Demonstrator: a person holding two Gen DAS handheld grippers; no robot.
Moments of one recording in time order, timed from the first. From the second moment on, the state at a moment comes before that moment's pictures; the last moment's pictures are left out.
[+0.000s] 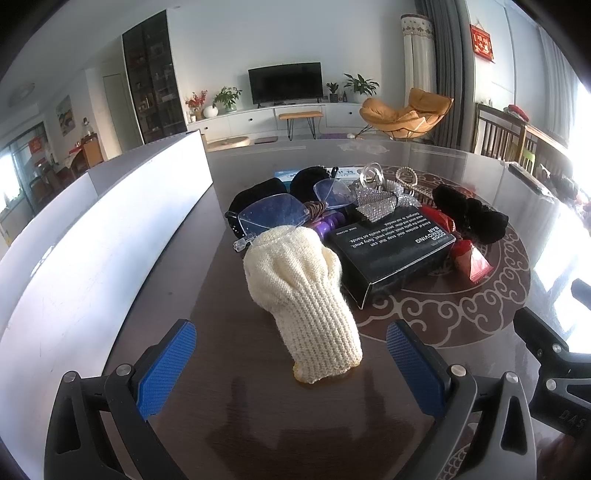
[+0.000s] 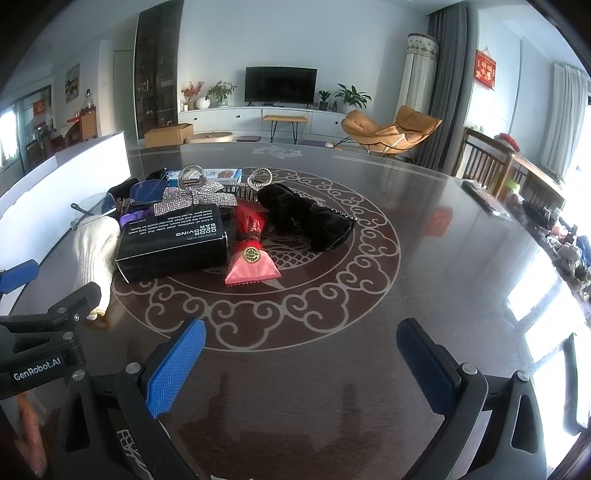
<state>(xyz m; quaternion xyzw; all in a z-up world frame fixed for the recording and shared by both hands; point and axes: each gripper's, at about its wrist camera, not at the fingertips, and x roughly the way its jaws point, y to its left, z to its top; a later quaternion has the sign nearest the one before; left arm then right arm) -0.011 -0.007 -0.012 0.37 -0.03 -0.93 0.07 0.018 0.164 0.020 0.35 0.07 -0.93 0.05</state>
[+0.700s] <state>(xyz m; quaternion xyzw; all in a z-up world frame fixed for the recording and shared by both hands) -0.010 -0.009 -0.012 0.37 -0.02 -0.93 0.07 0.018 0.167 0.021 0.35 0.06 -0.93 0.05</state>
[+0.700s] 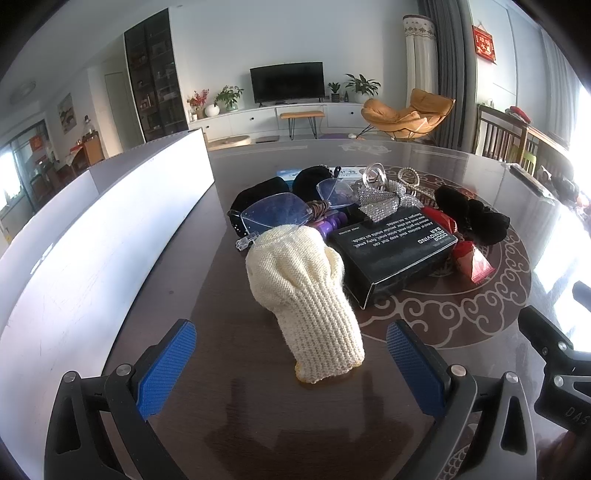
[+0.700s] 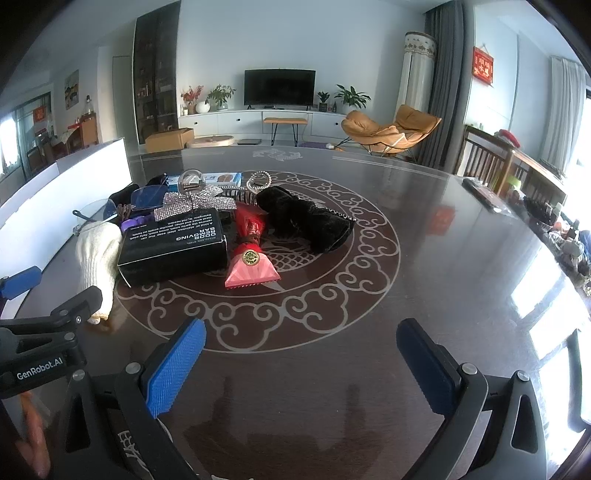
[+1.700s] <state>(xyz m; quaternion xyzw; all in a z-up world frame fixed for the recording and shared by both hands) -0.012 -0.015 -0.015 0.38 0.00 -0.92 0.05 0.011 0.165 0.016 0.36 0.07 -0.93 0.05</state>
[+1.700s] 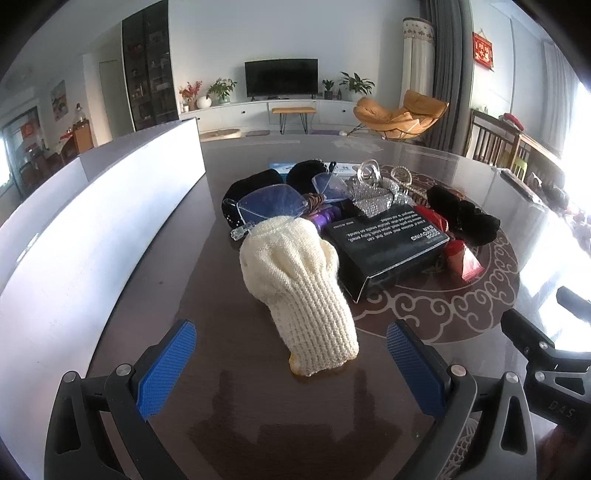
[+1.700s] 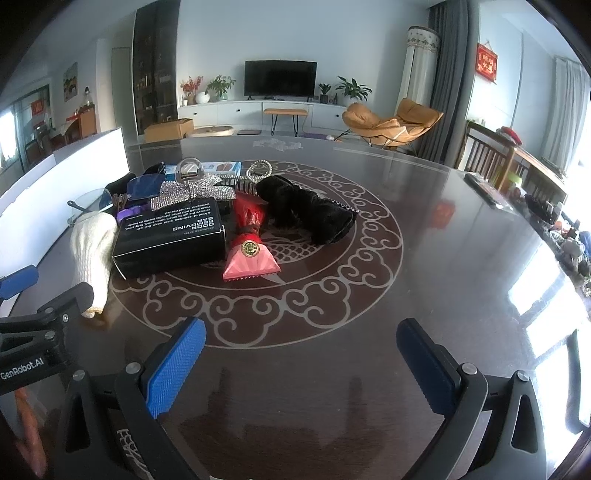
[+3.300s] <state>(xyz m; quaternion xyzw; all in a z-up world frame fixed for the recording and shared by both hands) -0.079 -0.025 -0.040 0.46 0.00 -0.89 0.00 0.006 0.158 0.008 0.39 0.09 -0.91 0.05</state>
